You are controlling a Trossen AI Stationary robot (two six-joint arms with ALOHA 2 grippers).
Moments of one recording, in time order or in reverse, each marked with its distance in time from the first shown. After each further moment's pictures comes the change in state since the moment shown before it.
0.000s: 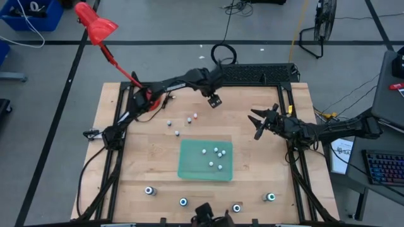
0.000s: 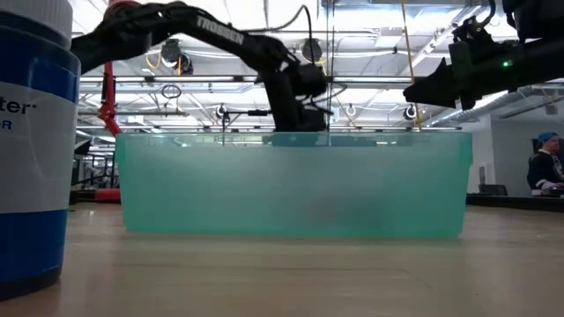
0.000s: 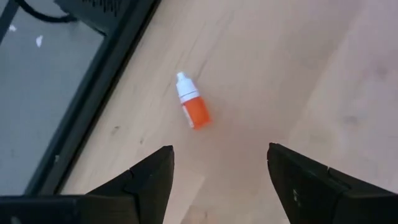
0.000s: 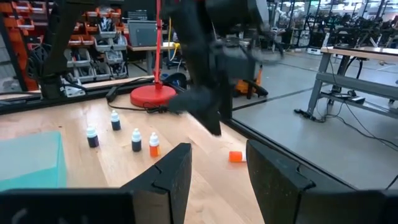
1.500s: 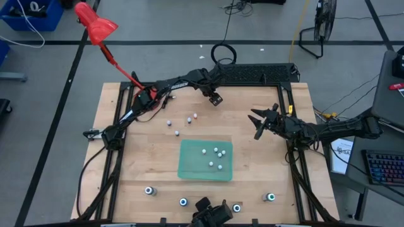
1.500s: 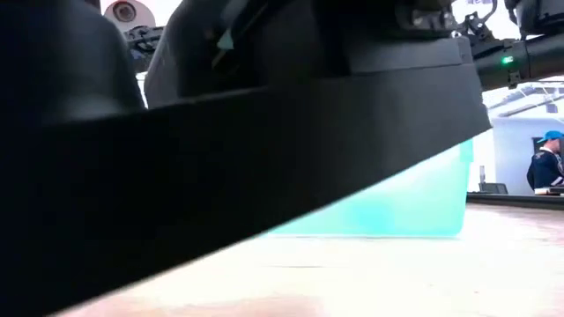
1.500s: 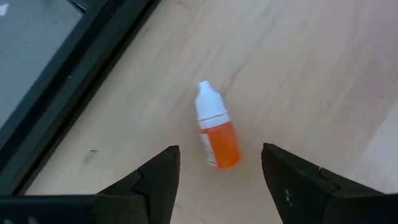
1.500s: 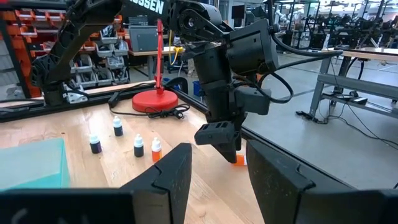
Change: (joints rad) left arm 0.061 0.111 -0.001 0.115 0.100 -0.076; right arm 0.000 0.000 0.002 0.020 -0.001 0.011
